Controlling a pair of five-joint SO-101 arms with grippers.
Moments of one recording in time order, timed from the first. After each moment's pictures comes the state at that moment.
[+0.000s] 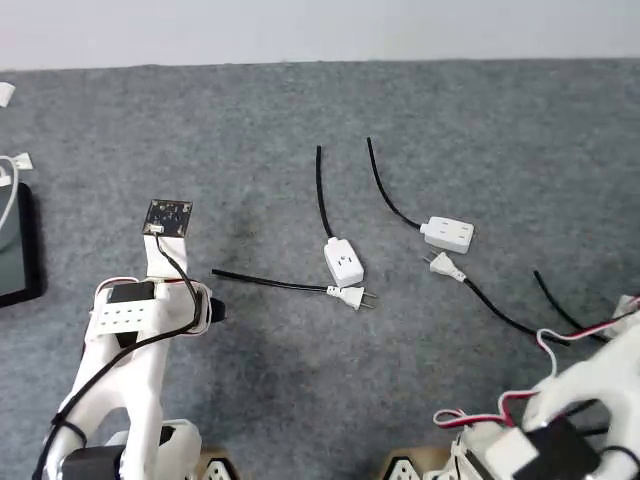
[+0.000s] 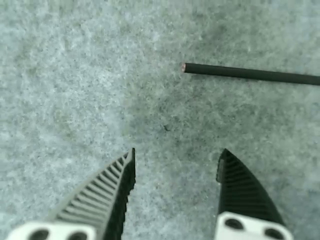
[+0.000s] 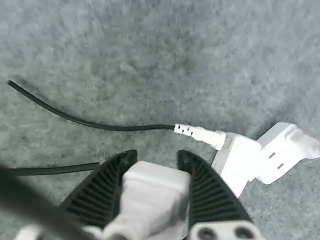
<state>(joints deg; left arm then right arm) -9.7 -23.5 61.0 50.2 -5.8 52.7 -11.4 29.5 53.8 24.6</state>
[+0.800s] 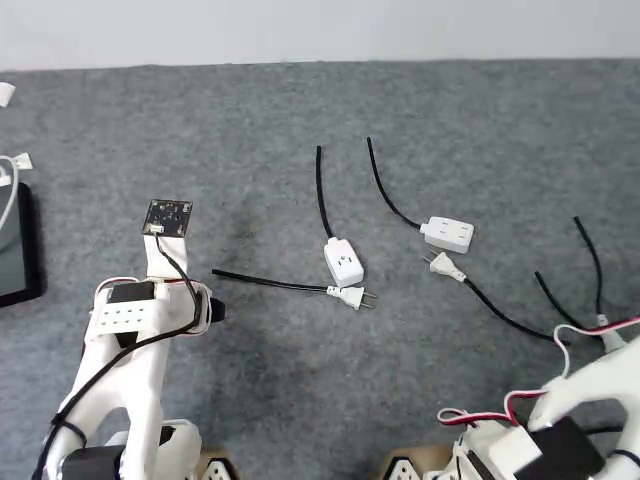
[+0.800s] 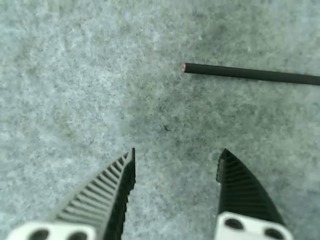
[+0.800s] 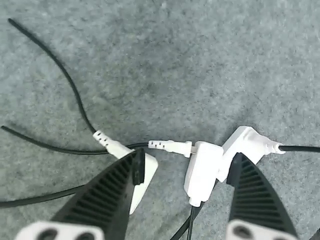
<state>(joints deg) -9.7 -23.5 61.0 50.2 -5.8 55.2 -11.3 18.7 59.3 19.6</state>
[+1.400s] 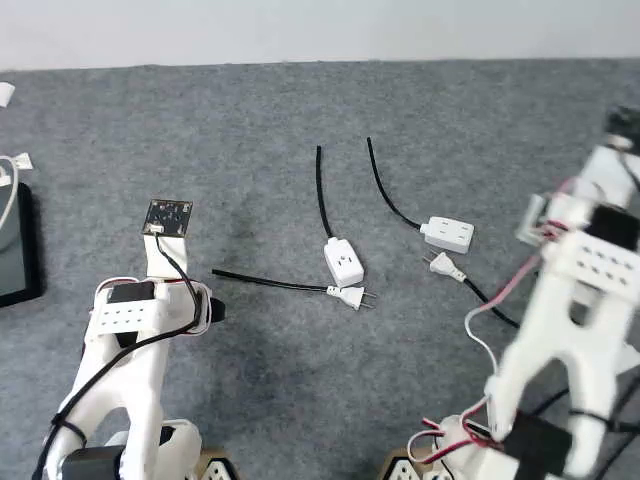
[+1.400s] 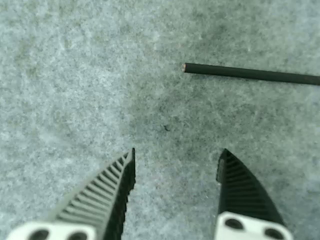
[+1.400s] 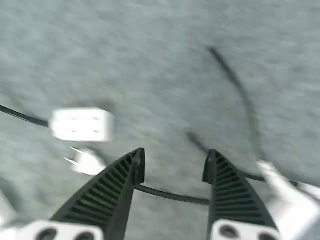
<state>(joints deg) -9.7 -23.5 61.0 50.2 -5.8 20.1 -12.5 13.5 66.7 -2.6</state>
